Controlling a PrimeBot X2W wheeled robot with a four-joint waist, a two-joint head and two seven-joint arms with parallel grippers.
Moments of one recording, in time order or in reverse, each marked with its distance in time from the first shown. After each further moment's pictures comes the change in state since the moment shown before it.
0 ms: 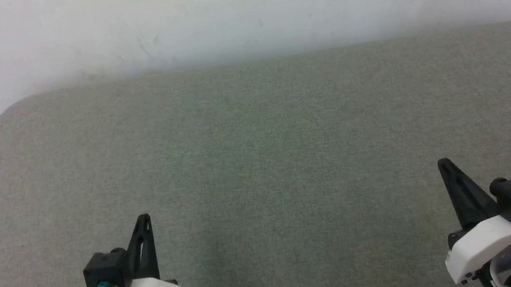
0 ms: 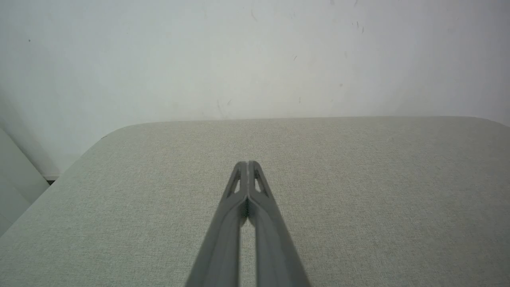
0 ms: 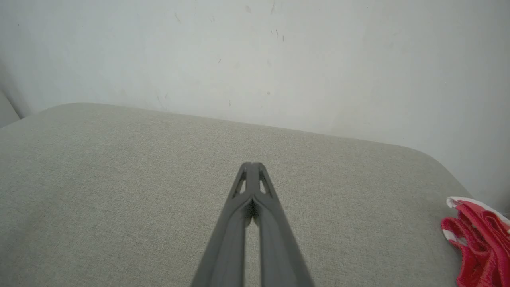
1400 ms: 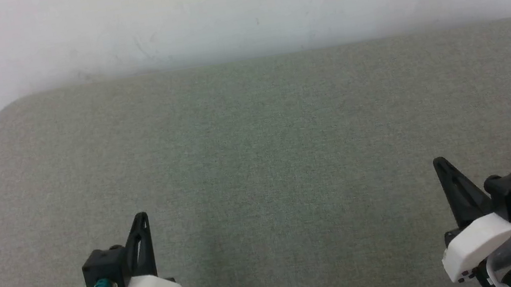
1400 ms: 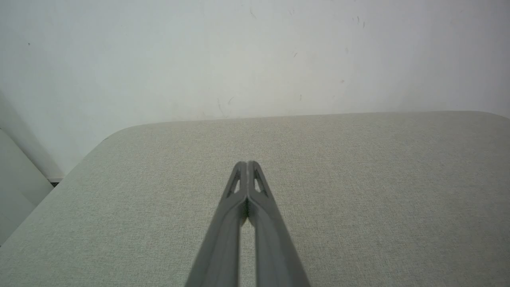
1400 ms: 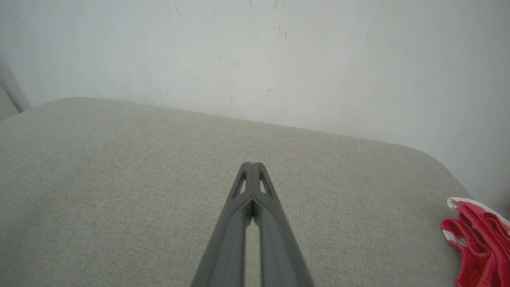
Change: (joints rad) left arm -0.001 0.000 0.007 -0.021 0.025 0.001 0.028; right arm -0.009 0.000 0.013 -0.006 -0.015 0.000 0.026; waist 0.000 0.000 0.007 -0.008
